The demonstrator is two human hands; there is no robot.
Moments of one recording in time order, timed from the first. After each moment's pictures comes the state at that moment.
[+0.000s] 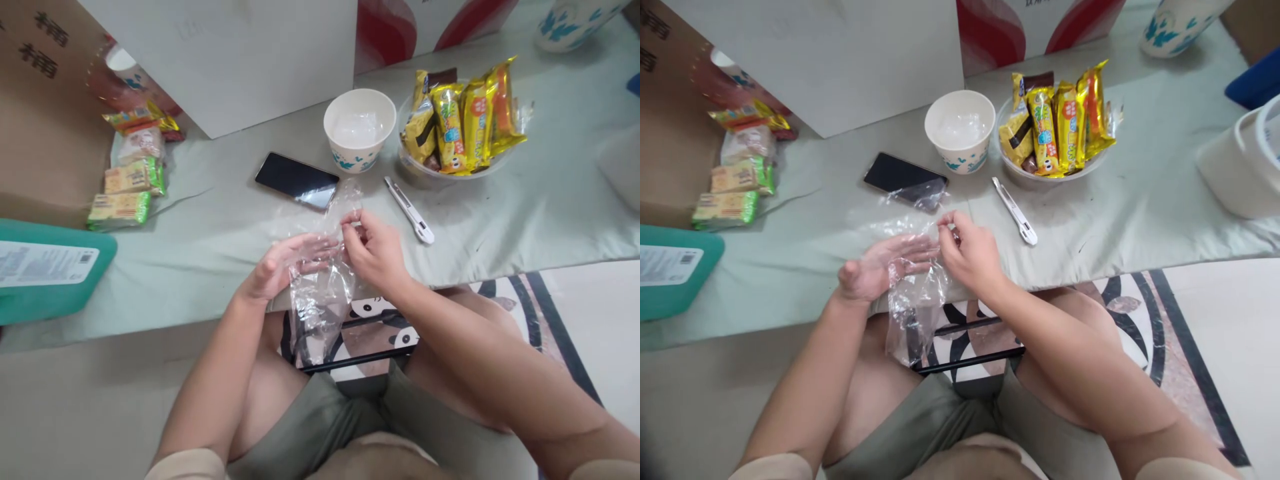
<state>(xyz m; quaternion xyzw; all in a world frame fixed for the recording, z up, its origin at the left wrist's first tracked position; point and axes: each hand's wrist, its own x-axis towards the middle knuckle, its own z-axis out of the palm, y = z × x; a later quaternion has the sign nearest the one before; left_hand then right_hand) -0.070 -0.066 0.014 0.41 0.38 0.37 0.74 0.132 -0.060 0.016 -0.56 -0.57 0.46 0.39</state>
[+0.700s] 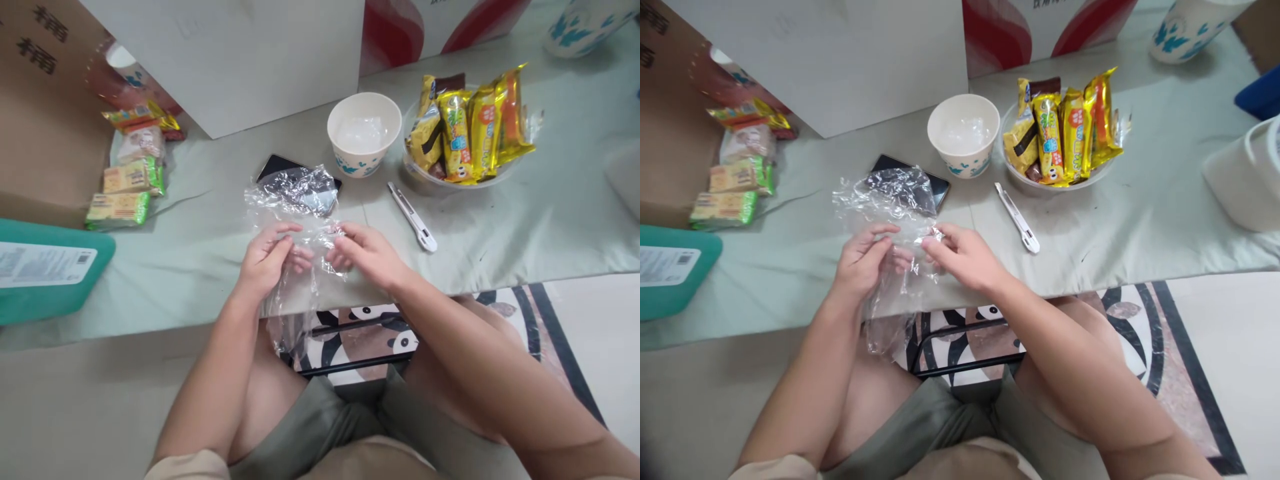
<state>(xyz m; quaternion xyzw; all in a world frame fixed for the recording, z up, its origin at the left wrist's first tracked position) -0.071 -0.057 0.014 0.39 0.58 0.42 0.58 0.136 -0.041 0.010 -0.42 -0.51 0.68 0.32</state>
